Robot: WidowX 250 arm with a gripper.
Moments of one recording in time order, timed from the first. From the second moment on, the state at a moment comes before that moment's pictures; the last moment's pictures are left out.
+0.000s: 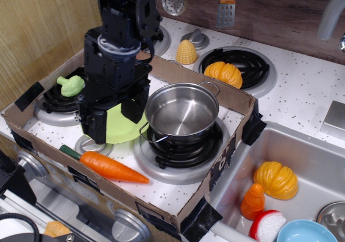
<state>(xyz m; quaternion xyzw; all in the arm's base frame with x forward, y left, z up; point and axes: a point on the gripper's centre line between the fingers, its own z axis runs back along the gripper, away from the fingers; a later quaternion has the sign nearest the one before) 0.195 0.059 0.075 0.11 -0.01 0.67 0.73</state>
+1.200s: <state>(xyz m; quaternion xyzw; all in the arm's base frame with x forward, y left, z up) 0.196 0.059 0.006 0.04 0.04 0.69 0.72</state>
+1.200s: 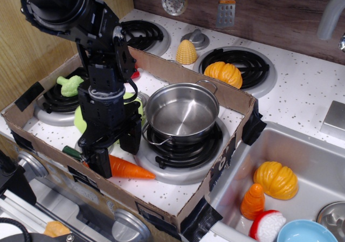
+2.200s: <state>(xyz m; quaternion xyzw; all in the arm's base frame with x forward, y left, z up) 0.196 0.064 0.043 0.09 0.00 0.65 0.76</state>
